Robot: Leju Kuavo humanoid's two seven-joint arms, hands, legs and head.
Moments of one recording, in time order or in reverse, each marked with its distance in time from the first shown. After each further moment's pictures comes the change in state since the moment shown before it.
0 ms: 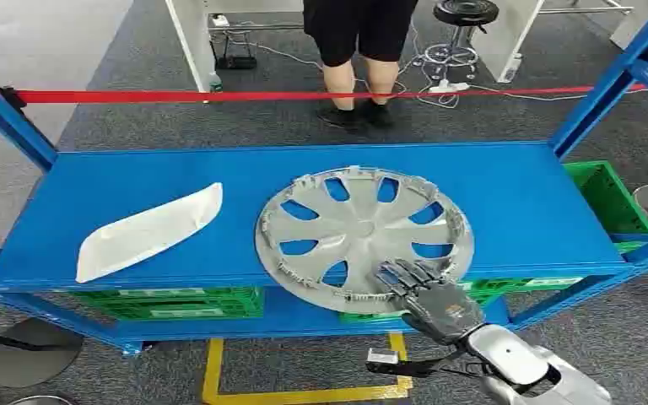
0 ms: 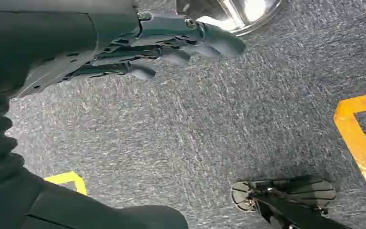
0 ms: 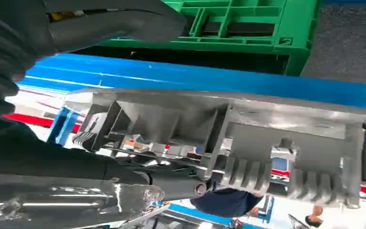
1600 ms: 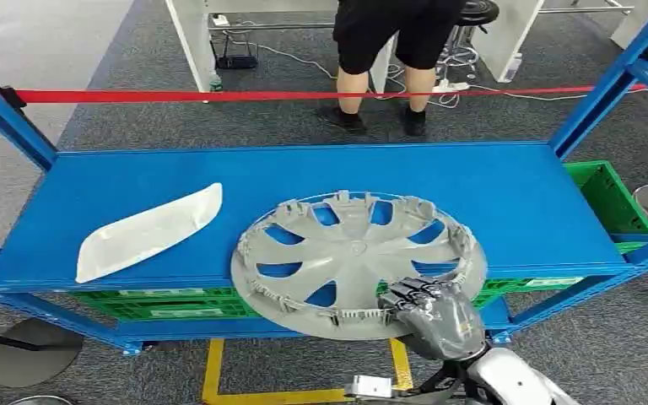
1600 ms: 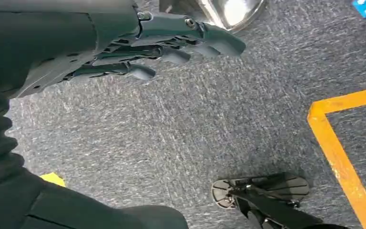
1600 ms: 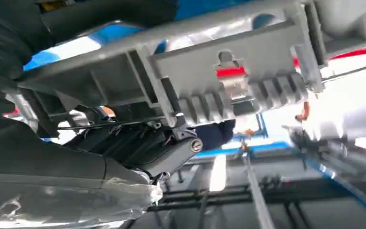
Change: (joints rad) left arm -0.010 -0.019 0.019 -0.038 -0.013 -0.024 -0.069; right arm 0.168 0.092 -0.066 -0.309 -0.062 -0.302 -0.114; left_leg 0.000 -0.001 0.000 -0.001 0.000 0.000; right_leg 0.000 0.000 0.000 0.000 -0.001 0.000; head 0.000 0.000
